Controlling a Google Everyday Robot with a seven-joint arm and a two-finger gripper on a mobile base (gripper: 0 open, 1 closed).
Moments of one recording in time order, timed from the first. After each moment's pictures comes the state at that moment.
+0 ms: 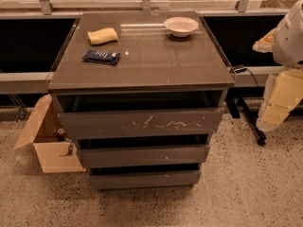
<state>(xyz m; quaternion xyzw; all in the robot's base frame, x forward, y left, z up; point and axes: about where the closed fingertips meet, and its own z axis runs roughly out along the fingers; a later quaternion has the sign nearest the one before) 0.438 -0.217 0.976 -0.60 0.78 -0.03 0.16</state>
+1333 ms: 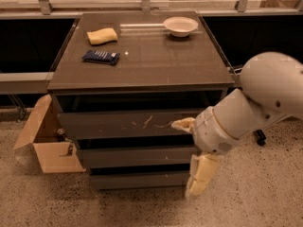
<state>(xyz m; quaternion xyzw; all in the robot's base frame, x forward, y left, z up) 0.398 -0.082 0.791 -0.69 0.66 0.21 0.21</state>
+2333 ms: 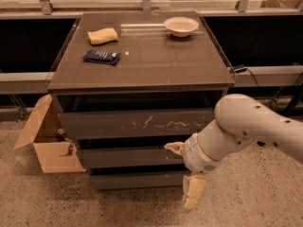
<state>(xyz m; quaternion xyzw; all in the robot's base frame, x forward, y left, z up) 0.401 -0.074 0.683 -0.72 0.63 0.21 0.18</state>
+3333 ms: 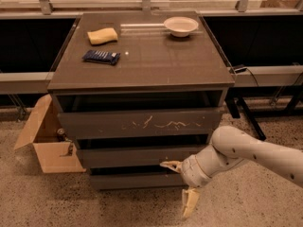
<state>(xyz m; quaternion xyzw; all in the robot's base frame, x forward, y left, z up) 0.415 -0.075 0.551 -0.72 0.58 0.31 0.23</state>
